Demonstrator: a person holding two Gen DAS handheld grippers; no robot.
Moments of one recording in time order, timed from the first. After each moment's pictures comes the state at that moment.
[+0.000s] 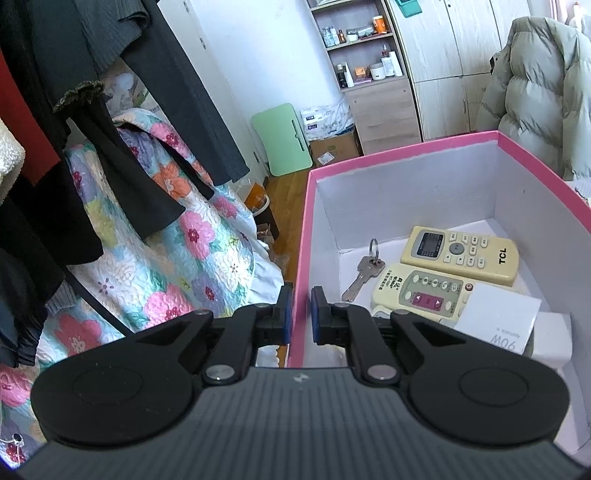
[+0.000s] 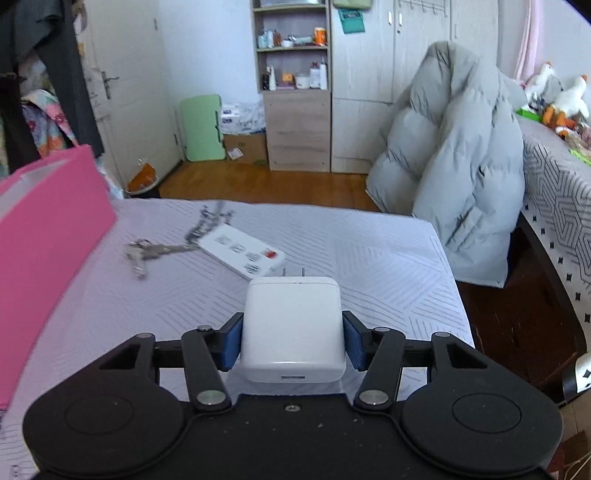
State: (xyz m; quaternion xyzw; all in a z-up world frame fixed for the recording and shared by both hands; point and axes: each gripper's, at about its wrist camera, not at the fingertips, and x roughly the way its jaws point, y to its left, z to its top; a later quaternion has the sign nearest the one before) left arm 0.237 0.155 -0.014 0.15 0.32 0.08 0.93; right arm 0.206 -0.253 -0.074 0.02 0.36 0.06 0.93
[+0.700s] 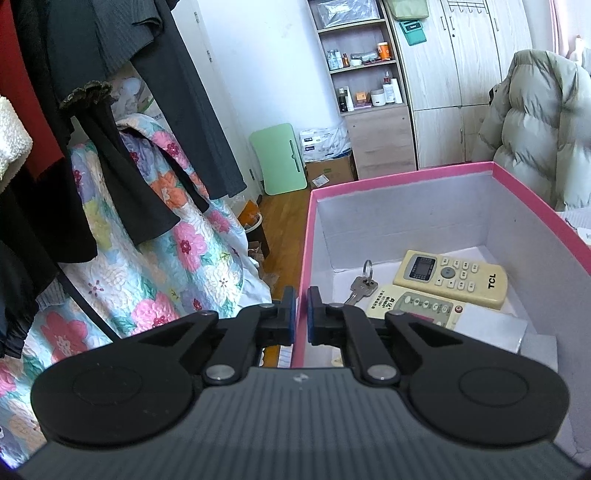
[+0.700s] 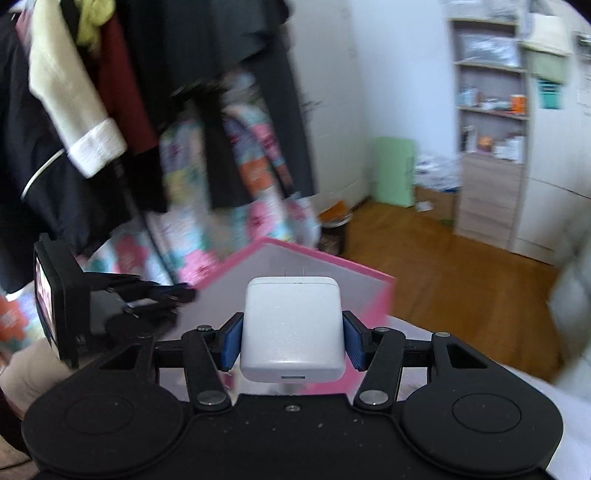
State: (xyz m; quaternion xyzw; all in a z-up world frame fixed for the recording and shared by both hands) left arm 0.227 0.162 -0.011 0.12 0.28 0.07 0.95; right arm 0.239 -0.079 0.062 -0.02 0.30 0.36 0.88
